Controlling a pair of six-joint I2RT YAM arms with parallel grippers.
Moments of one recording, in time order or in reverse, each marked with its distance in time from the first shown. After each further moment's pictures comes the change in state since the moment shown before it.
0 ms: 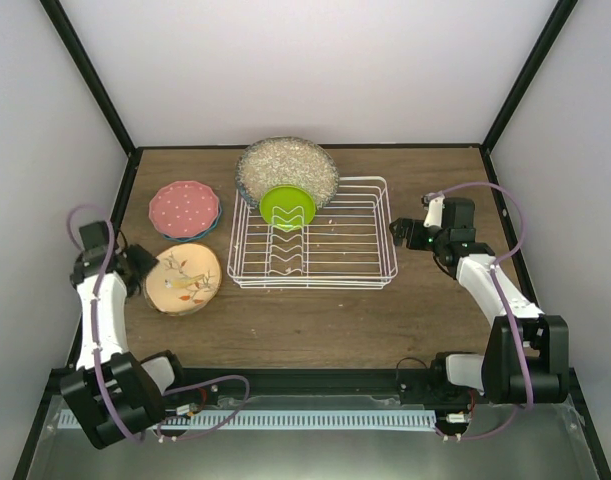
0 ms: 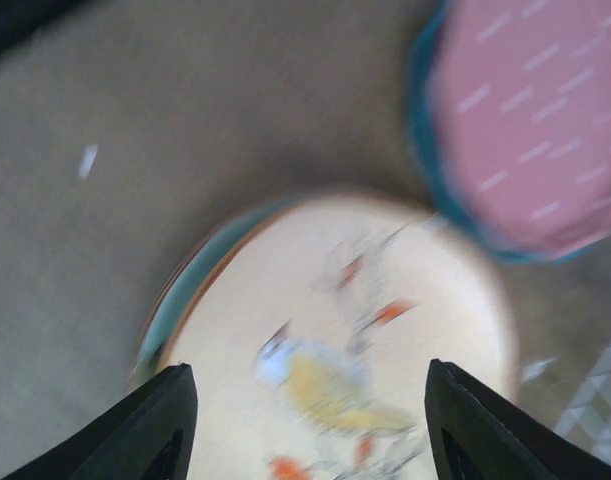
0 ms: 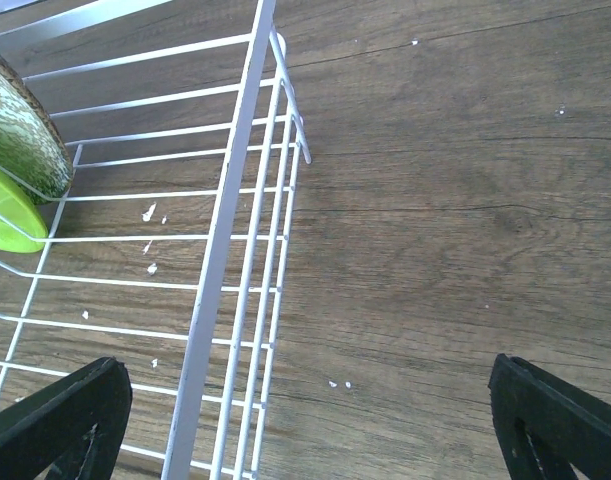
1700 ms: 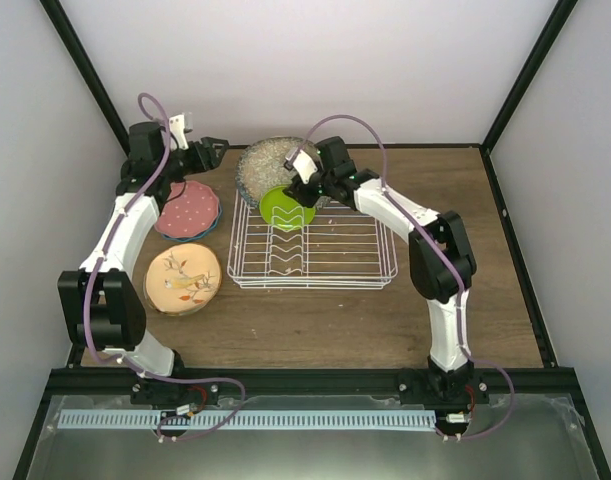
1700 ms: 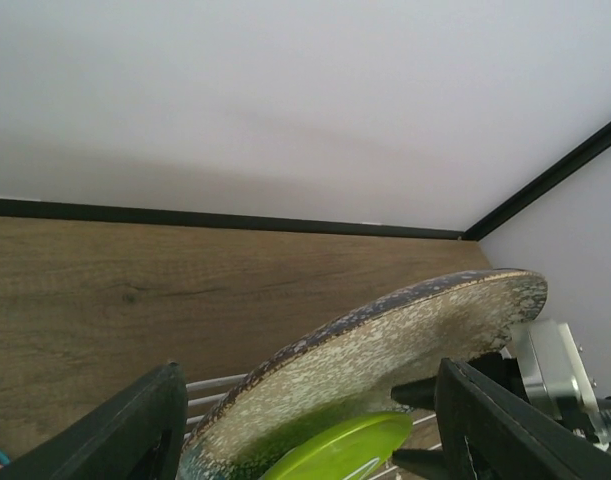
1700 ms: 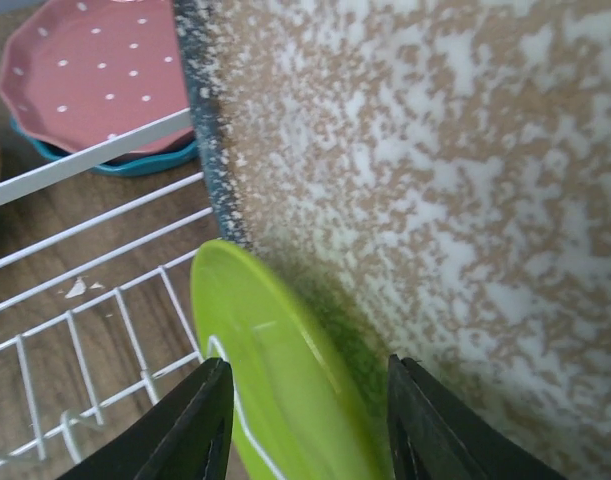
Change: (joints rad) left arm -0.423 0.512 0.606 0.654 0.456 0.166; right arm 0.531 0.773 0.935 -0.091 -0.077 -0.482
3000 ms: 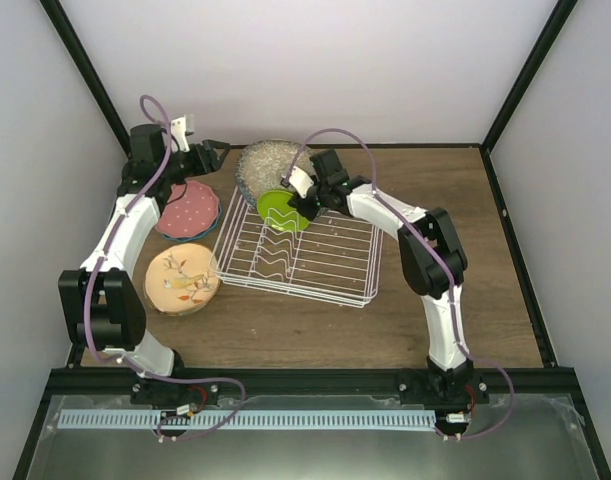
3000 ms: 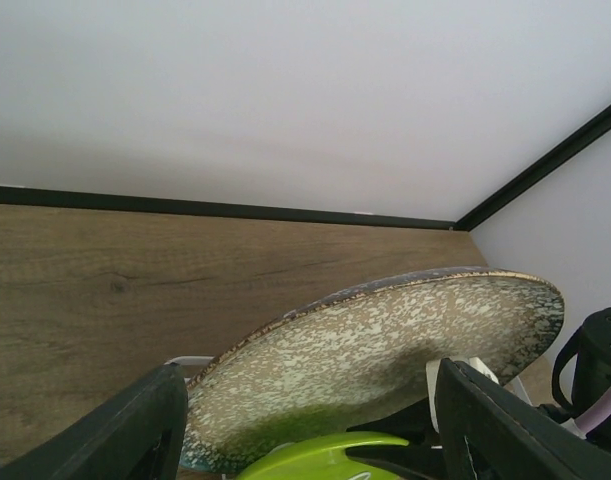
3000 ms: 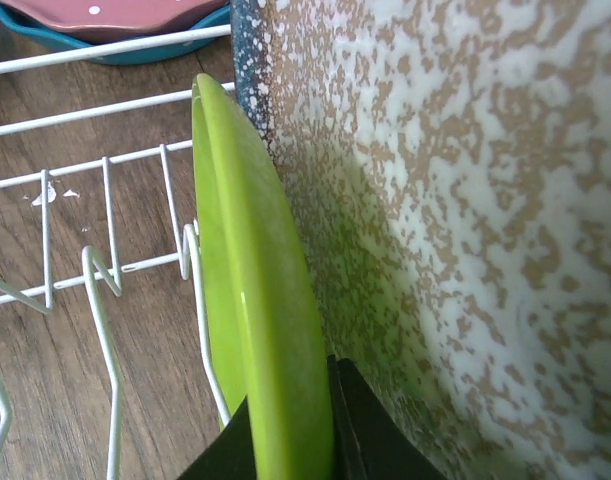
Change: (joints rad) left arm 0.000 0.000 -0.024 0.005 0.026 -0.003; right arm 0.010 0.081 0.000 -0.043 0.030 -0.119
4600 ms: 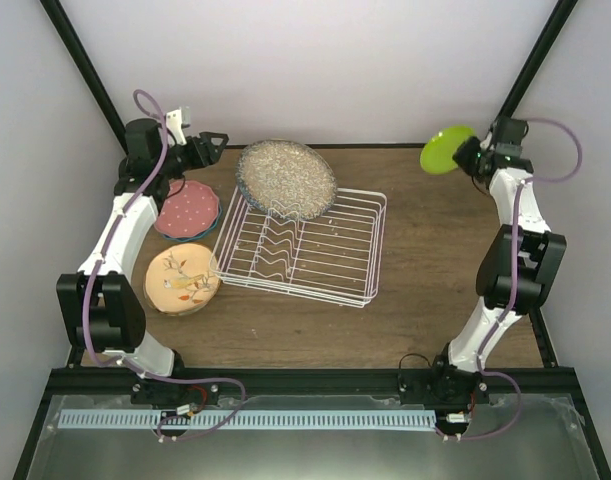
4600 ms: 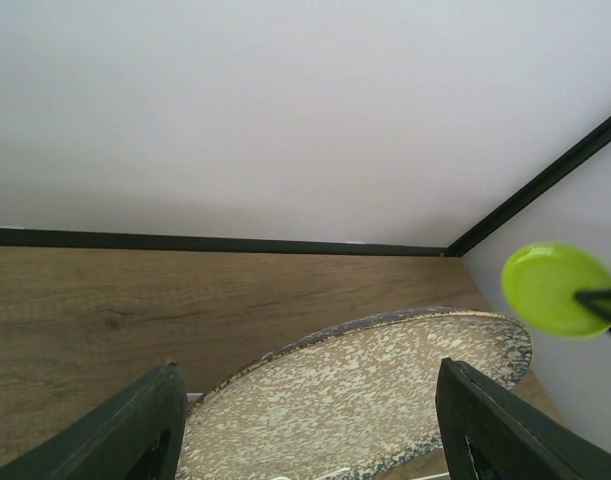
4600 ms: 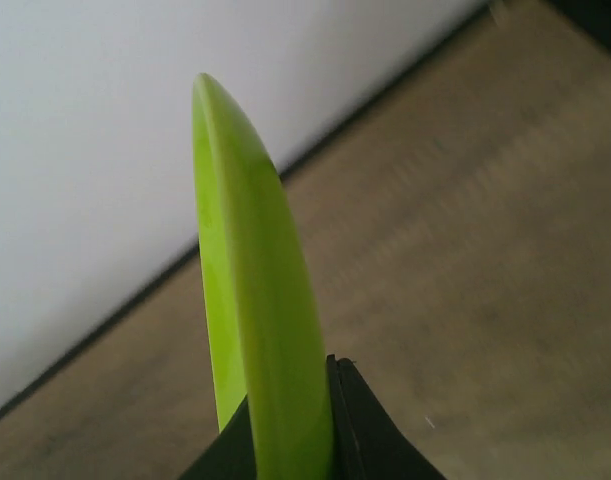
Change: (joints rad) left arm 0.000 -0.011 0.031 0.029 -0.011 -0.026; right arm -0.769 -0.283 -0.015 -0.070 0.080 0.963
